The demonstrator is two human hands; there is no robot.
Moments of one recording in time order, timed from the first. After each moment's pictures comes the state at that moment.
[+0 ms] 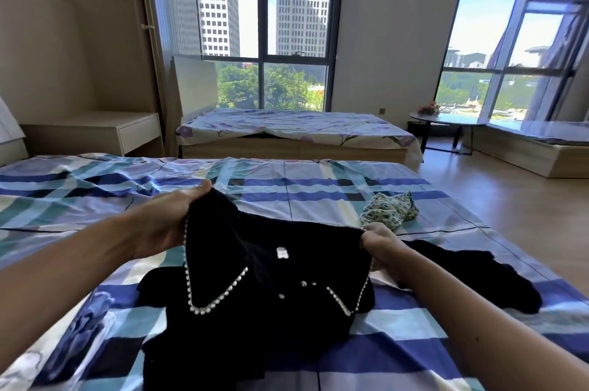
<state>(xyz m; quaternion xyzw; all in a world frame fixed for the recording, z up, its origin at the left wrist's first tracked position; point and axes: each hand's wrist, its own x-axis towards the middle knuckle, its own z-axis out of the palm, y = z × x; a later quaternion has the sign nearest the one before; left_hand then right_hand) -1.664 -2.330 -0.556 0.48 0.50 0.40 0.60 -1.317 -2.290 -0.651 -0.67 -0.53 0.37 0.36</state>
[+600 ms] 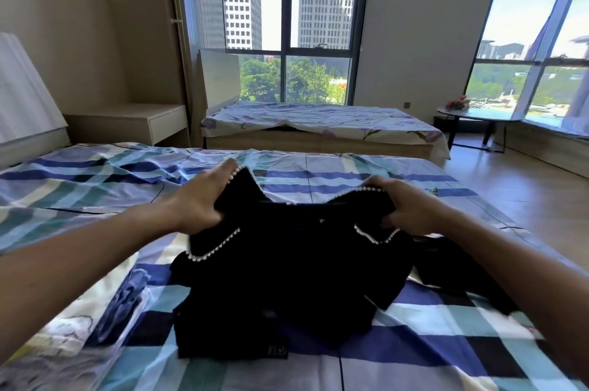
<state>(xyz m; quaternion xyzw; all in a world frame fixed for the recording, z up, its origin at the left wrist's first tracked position) -1.697 -2.309 -0.569 0.83 0.51 0.21 0.04 -1.314 -2.304 -0.565 -0.53 -0.82 0.09 0.17</state>
